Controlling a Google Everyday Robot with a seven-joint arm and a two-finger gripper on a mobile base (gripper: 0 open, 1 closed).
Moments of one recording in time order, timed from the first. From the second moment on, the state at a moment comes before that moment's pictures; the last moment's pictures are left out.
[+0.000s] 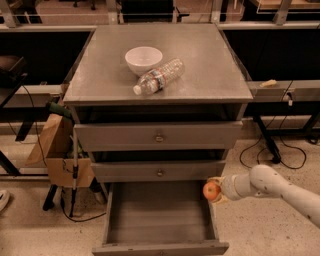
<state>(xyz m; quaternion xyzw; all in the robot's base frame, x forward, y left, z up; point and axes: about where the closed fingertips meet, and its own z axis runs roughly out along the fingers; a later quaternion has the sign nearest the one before) 0.586 -0.241 0.395 -0.72 0.62 0.05 0.32</state>
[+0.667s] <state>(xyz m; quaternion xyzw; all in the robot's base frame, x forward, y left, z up) 0.614 -0.254 0.544 -0.71 0.64 -0.04 0.30</state>
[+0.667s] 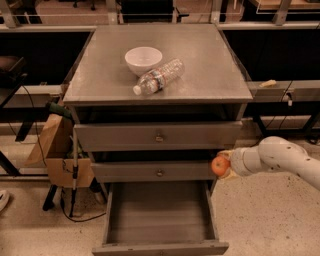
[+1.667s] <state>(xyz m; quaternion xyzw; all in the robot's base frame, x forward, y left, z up) 0.588 -0.257 0.610 -0.71 0.59 -0.04 0.38</state>
